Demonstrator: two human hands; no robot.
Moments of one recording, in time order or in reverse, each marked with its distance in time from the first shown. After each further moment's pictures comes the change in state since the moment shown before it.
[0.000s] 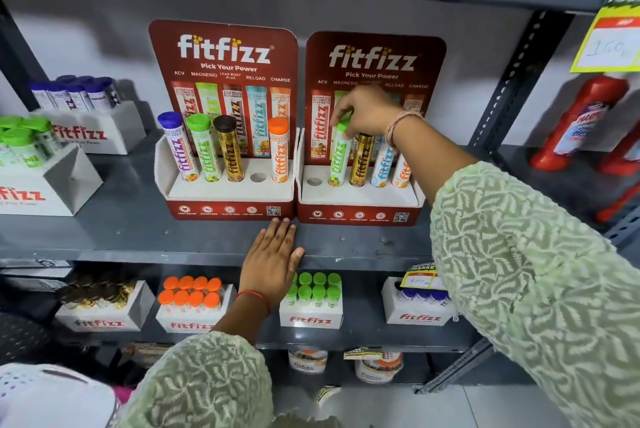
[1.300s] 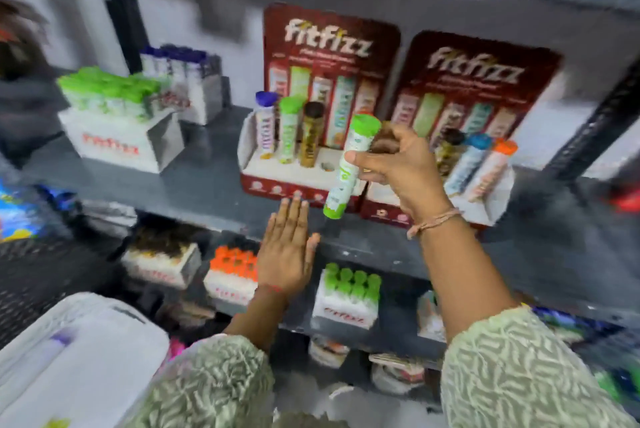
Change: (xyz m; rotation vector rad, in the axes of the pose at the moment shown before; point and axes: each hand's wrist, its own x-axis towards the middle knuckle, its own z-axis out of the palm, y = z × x) left_hand -0.044 -0.031 -0.048 -0.106 0.270 -0.163; right_hand -0.074 -0.093 0.069 1.083 0.113 0.024
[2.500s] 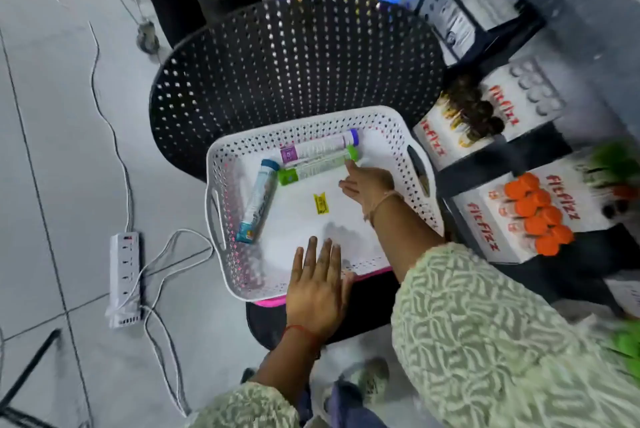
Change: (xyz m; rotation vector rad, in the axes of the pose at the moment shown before) left_hand -0.318 -0.181 -0.031 0.169 -0.249 -1.040; right_hand -0.133 0.265 0.478 -0.186 -0.735 1.041
